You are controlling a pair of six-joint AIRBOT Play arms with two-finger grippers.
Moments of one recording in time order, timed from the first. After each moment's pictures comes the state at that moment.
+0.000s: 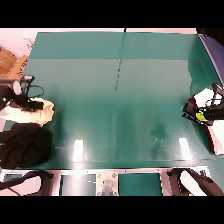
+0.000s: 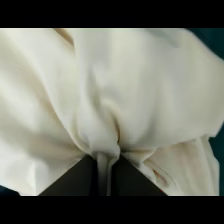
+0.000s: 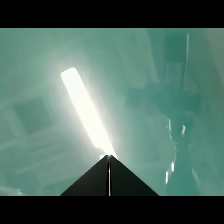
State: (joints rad) left arm 0.12 -1.33 1.05 1.74 -1.08 -1.50; right arm -0.35 -0.90 0.75 -1.33 1.15 1.69
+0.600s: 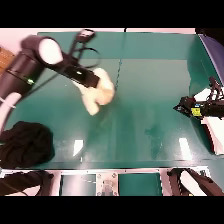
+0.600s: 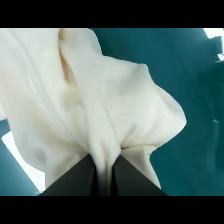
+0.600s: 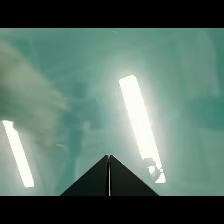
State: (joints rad) left arm -0.51 -1.36 1.55 1.35 -1.21 -1.48; right arm -0.34 -0.90 0.75 -1.04 1.12 1.53
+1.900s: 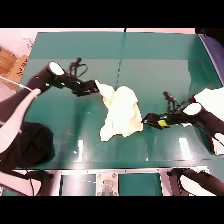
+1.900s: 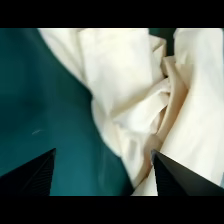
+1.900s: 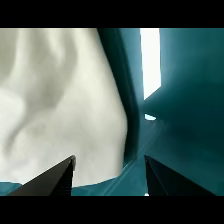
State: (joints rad) left arm -0.24 -1.67 1.35 0.81 -0.96 -1.36; right arm 0.05 -1.12 0.59 -0.93 0.95 1.44
